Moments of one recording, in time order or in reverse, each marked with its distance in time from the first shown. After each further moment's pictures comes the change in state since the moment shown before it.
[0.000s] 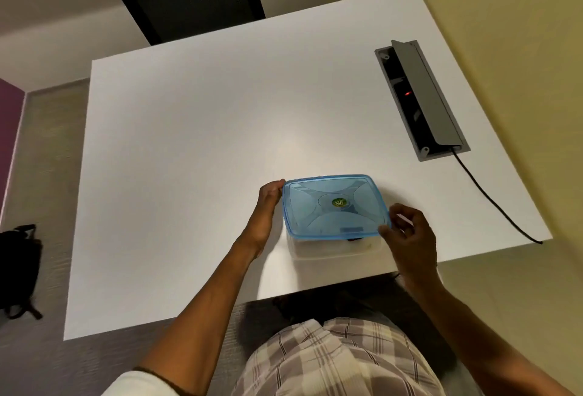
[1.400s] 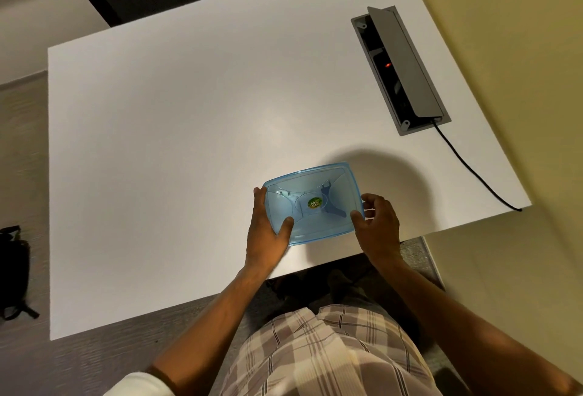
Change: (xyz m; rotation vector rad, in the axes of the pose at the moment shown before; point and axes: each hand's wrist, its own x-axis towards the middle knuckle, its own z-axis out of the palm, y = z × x) left_hand -0.039 -0.045 0.054 0.476 0.211 0.110; right_hand 0.010 0.034 0.014 -0.425 0.028 0.000
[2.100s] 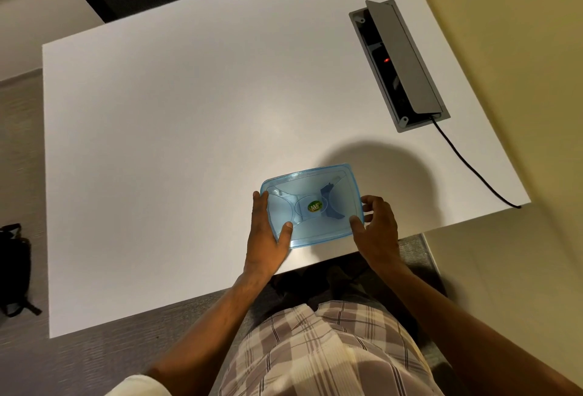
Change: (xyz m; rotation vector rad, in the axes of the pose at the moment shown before) left_hand -0.012 -0.007 0.011 0.052 -0.008 0.046; right_hand -0.005 0.014 -0.003 -0.083 -0.047 -0.037
